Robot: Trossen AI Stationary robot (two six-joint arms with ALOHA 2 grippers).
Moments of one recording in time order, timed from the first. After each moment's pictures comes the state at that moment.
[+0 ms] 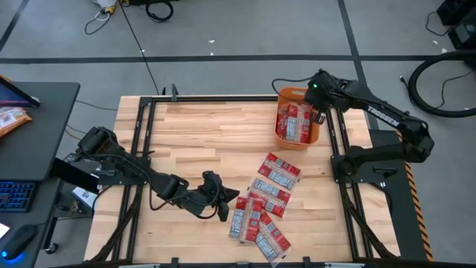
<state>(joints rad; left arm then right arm) -0.52 1.59 0.99 0.21 -0.67 -0.89 -0.74 1.15 1.12 -1.08 0.40 -0.38</state>
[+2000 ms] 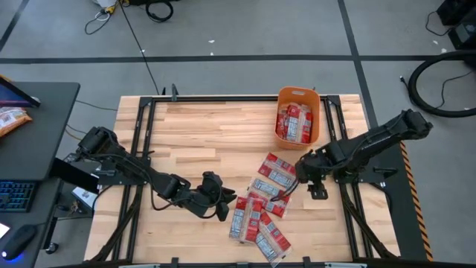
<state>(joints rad) -0.51 1.60 0.99 0.06 -0.62 -0.96 0.29 1.16 0.74 -0.92 -0.15 0.35</state>
